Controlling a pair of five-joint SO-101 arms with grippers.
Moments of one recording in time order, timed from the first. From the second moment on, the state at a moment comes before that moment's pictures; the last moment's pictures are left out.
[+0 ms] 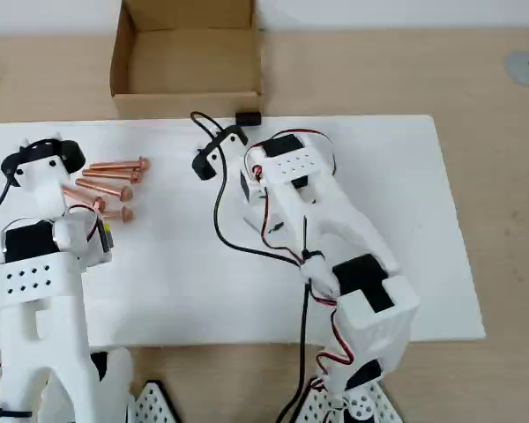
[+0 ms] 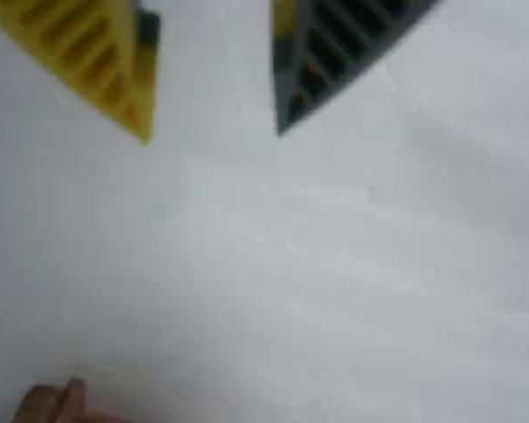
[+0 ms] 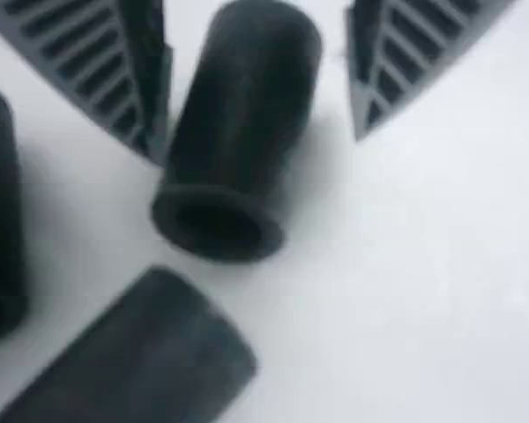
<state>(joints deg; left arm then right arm) -16.8 -42.0 46.5 73.5 -8.7 -25.1 17.0 8.8 74.2 16.4</state>
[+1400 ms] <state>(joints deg) -16.8 -36.2 43.0 71.7 -68.0 -25.1 -7.3 -9.6 99.1 13.2</state>
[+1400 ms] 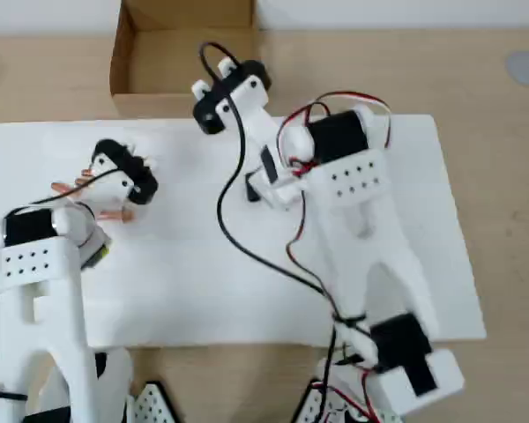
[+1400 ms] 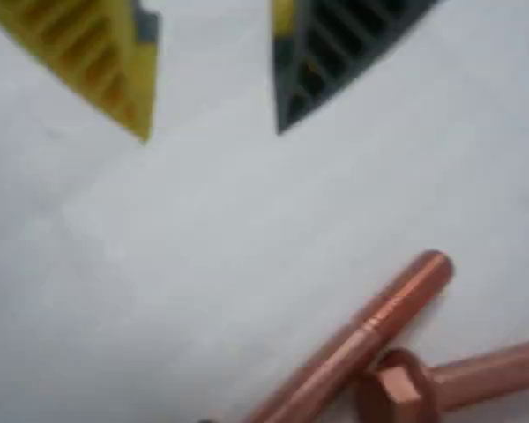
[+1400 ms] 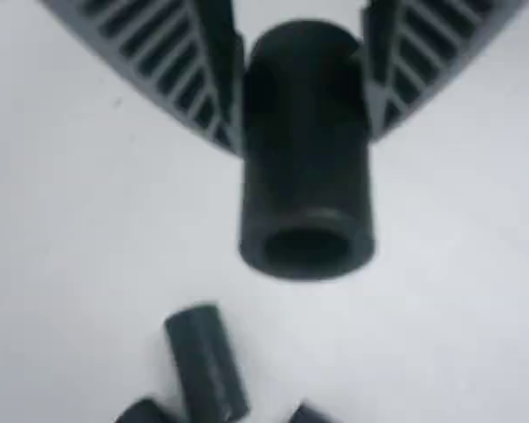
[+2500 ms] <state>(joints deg) -15.1 -24.5 46.0 51.6 -80.0 -25.1 -12.9 -1.7 98.2 13.2</state>
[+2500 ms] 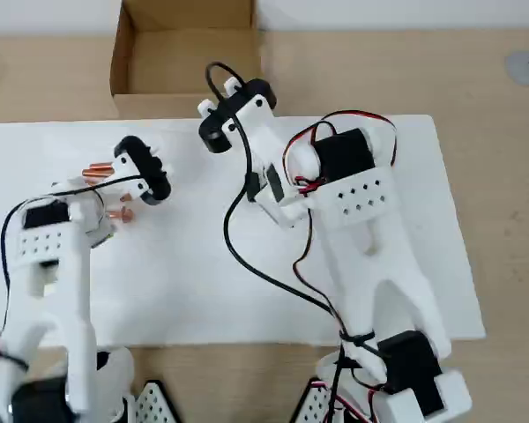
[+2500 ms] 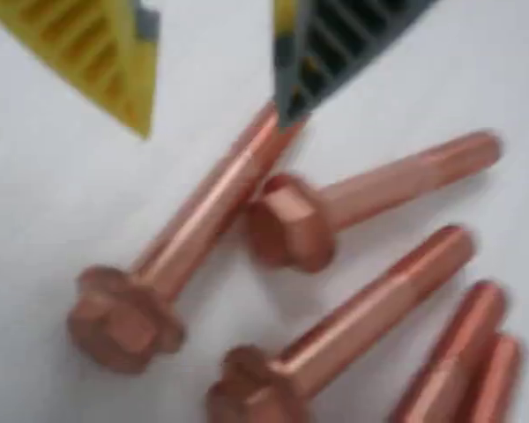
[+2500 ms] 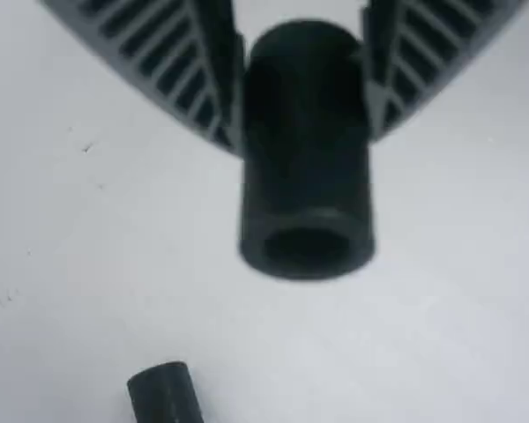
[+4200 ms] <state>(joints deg) -13.5 5.2 20.0 67.3 -86.4 -25.1 -12.9 -1.5 98.2 13.2</state>
